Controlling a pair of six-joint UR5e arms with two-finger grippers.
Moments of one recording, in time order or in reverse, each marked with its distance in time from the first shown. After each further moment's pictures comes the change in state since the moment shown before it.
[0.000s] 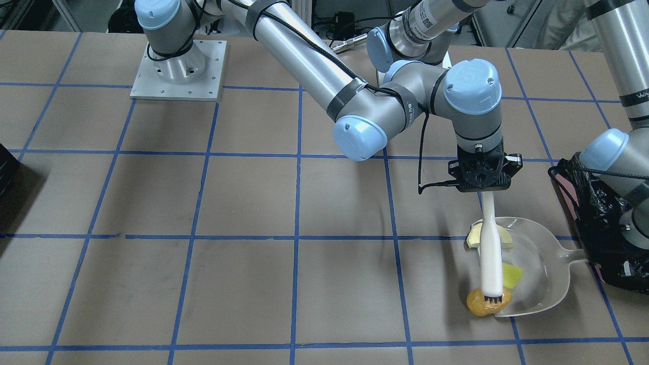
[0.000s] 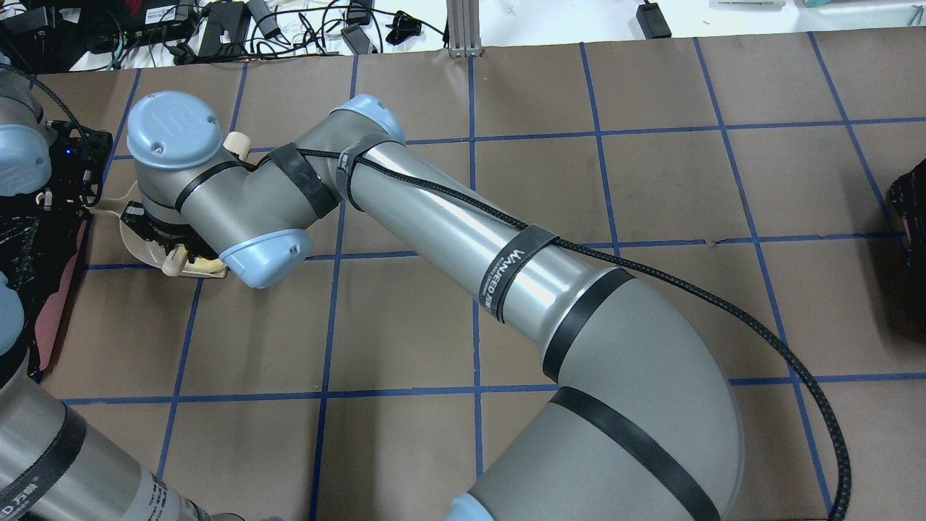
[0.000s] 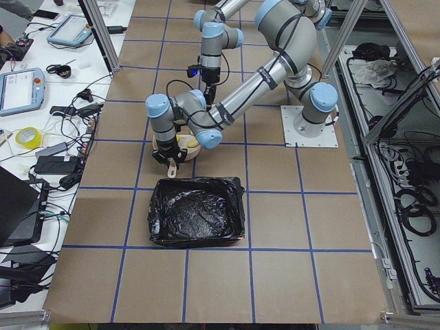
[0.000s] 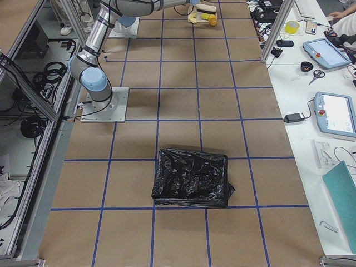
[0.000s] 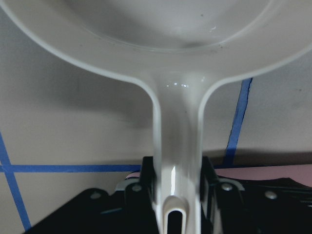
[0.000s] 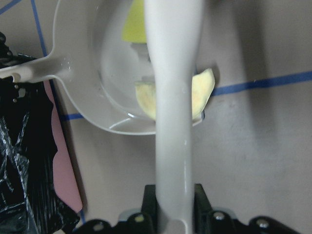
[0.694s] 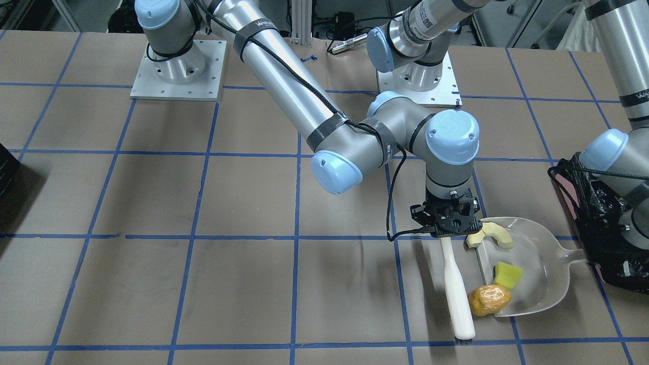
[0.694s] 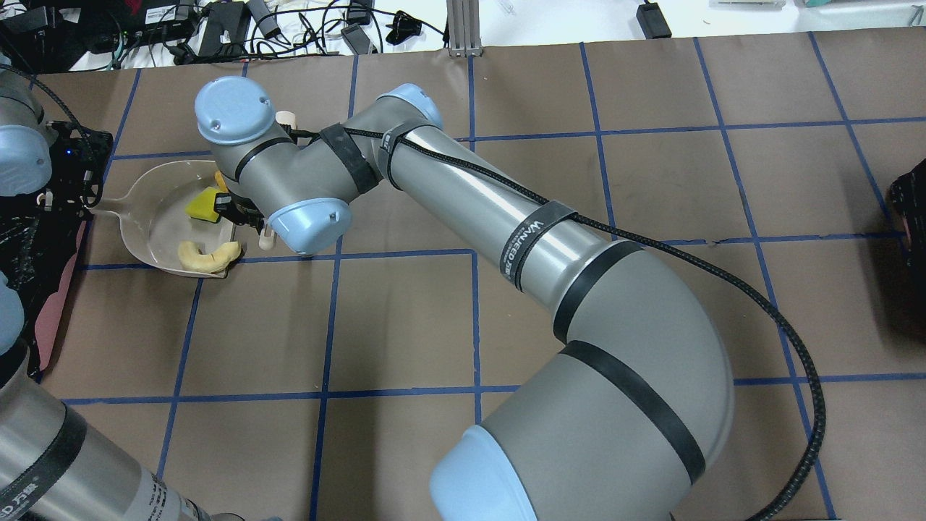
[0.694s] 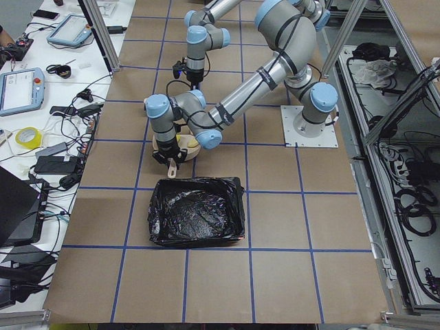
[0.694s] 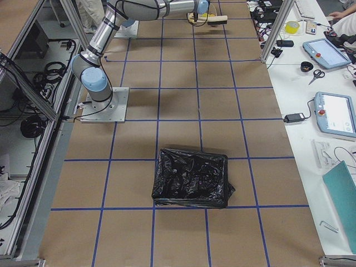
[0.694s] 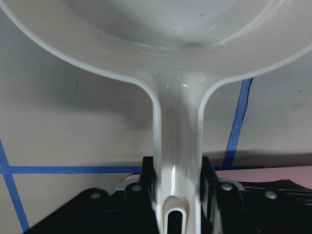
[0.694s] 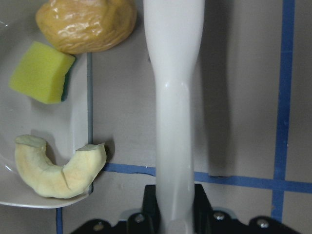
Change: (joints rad) left arm 0.000 -0.001 0.000 0.000 0.000 -0.001; right arm -0.059 0.069 -0.006 0.096 -0.154 -0.289
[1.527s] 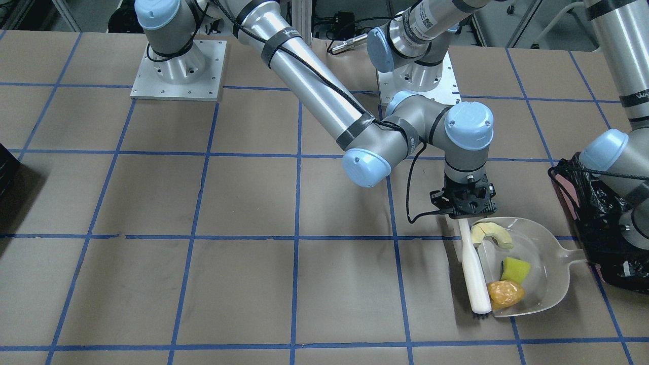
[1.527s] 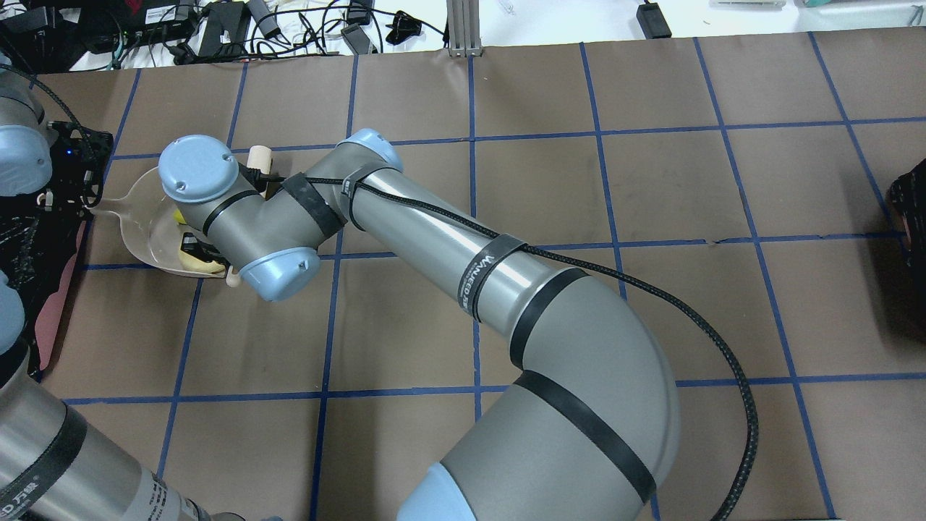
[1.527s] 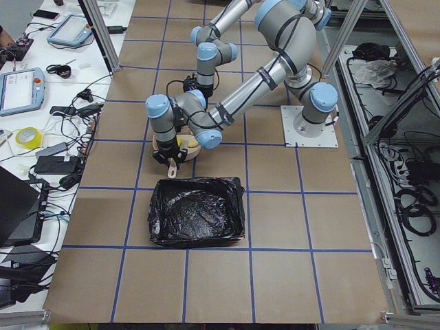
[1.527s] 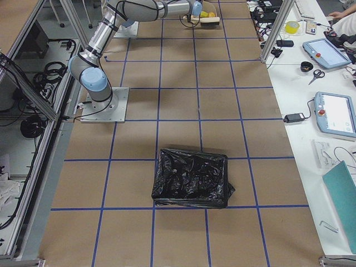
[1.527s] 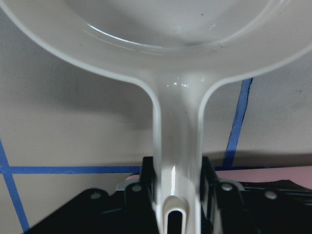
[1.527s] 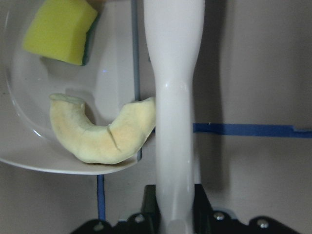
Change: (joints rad) left arm 0.000 0.000 0.000 0.000 0.000 0.000; right arm 0.100 0.048 -0.017 -0.093 0.009 0.140
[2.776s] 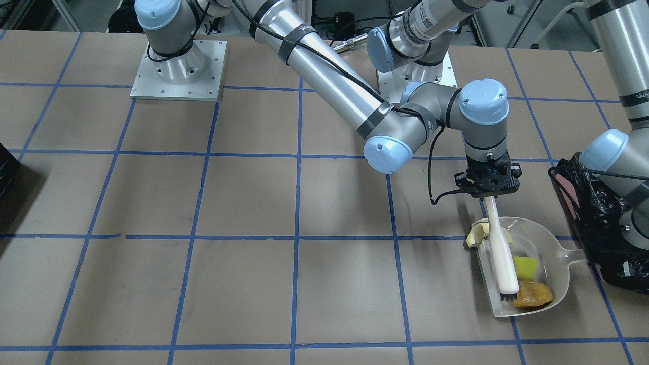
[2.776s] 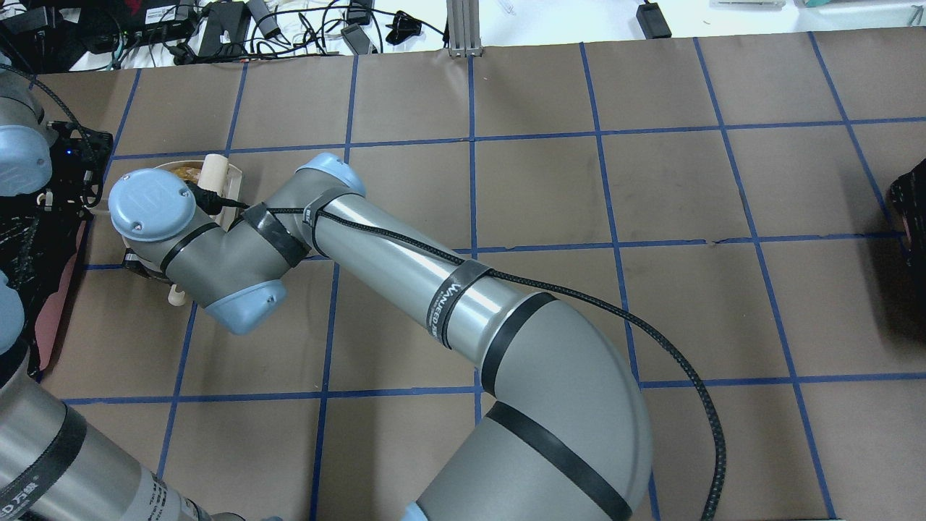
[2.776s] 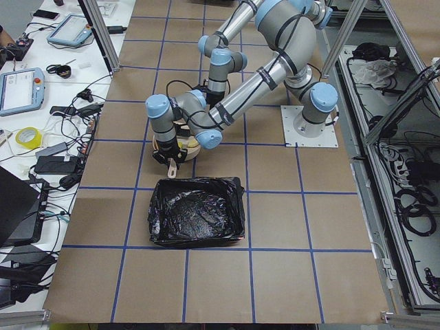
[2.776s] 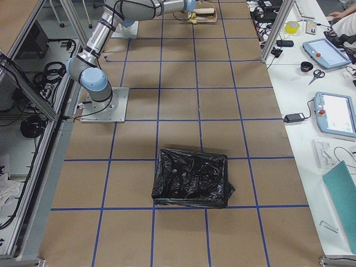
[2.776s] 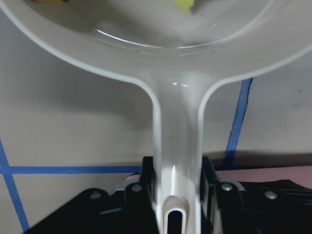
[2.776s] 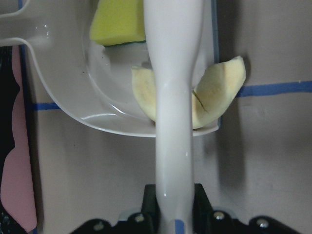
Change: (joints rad) left arm 0.000 0.000 0.000 0.000 0.000 0.001; right arm 0.049 0.001 -0.042 -0.058 0.032 0.102
